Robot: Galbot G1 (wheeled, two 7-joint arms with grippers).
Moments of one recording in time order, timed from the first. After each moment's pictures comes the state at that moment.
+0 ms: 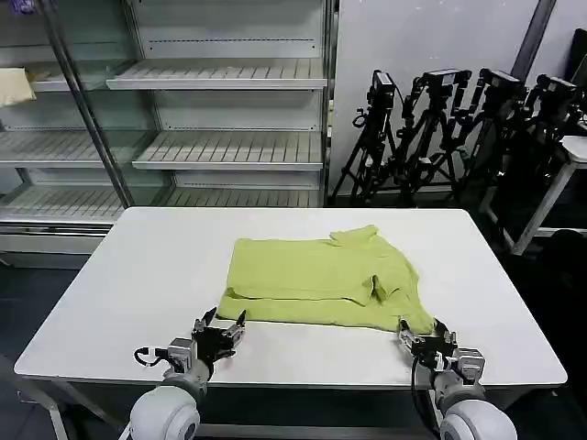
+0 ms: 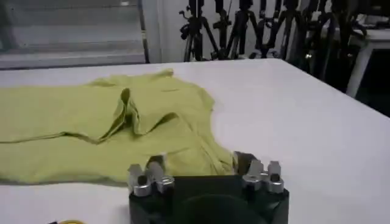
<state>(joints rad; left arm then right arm) 1.26 -1.16 -0.28 -2.00 -0.43 0.55 -0.25 -1.39 1.25 0.52 2.09 0.45 -0.55 0.26</state>
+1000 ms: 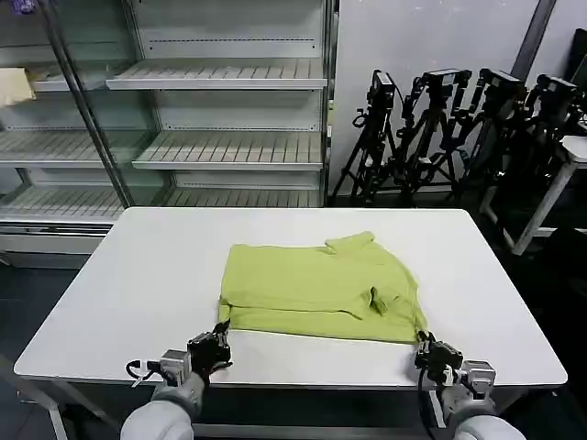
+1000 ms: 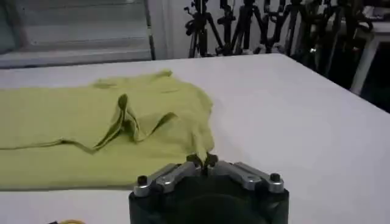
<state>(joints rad) 1.41 -1.16 -0.34 -2.13 -0.42 0.57 -0.27 -1.57 1.22 0.56 2.26 0.43 -0.55 0.24</state>
